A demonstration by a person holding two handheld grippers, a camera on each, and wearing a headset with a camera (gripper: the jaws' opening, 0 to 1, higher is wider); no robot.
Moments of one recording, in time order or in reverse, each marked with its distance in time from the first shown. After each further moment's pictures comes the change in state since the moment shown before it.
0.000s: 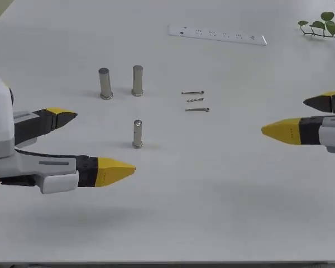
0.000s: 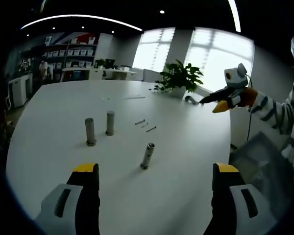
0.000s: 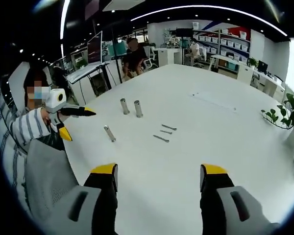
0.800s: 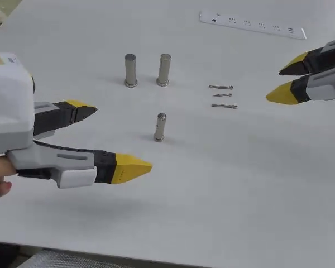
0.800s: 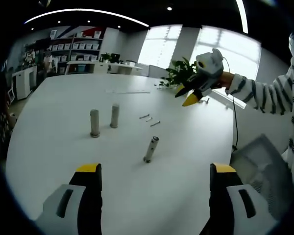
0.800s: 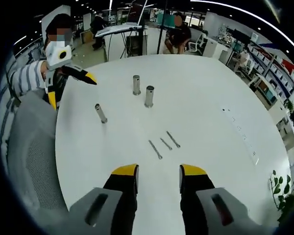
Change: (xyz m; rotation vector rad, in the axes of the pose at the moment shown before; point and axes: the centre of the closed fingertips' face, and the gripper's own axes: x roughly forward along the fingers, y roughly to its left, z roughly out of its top) left arm -0.005 0.008 -0.009 -0.049 0.034 0.032; right arm 0.089 -0.016 0.035 -0.486 0.234 0.181
